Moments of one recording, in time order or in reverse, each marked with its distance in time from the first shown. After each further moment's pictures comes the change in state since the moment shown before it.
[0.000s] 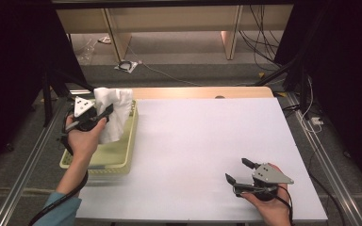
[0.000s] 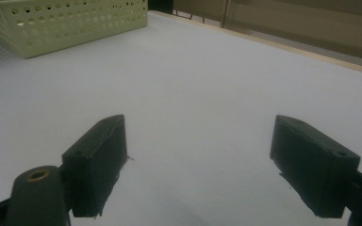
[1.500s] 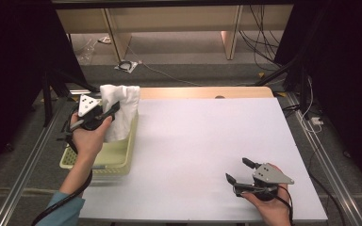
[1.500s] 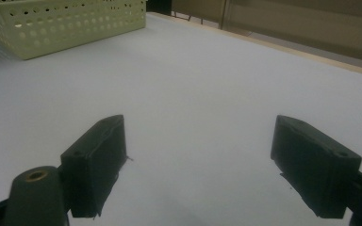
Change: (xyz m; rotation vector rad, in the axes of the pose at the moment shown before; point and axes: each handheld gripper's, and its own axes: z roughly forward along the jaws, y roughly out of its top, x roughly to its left) left arm -0.021 0.014 -0.004 -0.043 -0.047 0.019; right arm 0.000 0.000 -0.001 0.003 -0.008 0.001
